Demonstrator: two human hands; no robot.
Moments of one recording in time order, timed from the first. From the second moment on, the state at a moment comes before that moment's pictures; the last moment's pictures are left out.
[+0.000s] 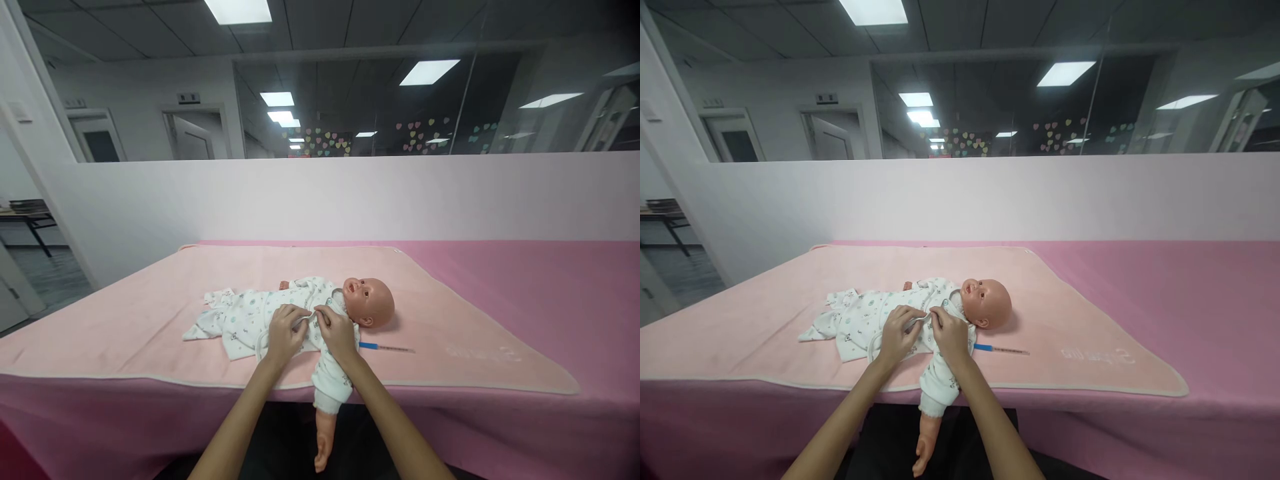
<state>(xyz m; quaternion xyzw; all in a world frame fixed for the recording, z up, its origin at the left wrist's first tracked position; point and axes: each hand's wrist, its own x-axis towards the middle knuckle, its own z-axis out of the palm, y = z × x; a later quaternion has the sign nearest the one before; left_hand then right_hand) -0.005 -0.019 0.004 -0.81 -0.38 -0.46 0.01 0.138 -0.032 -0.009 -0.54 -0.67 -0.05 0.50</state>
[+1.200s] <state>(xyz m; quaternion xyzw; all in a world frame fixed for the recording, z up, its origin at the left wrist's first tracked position) -0.005 -0.021 0.006 -0.71 -0.48 -0.49 0.12 0.138 -0.033 -0.008 -0.54 -0.67 -0.02 0.51</state>
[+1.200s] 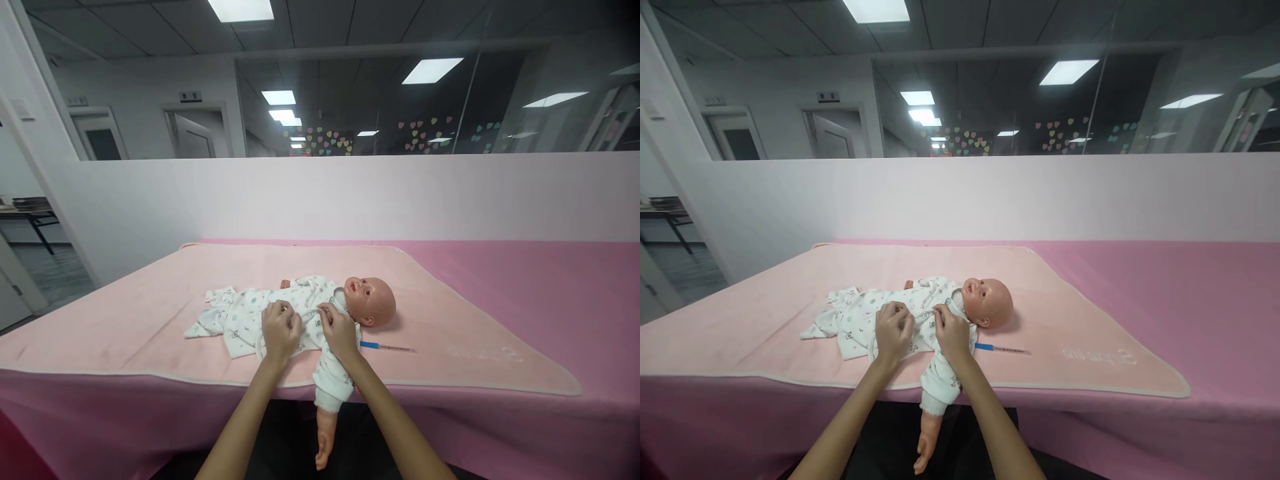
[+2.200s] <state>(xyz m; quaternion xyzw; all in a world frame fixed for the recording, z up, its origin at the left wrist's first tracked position) -0.049 -0.033 0.001 -0.78 -0.46 -0.43 -0.09 0.108 -0.044 0.013 -0.63 -0.66 -0.03 0.41</state>
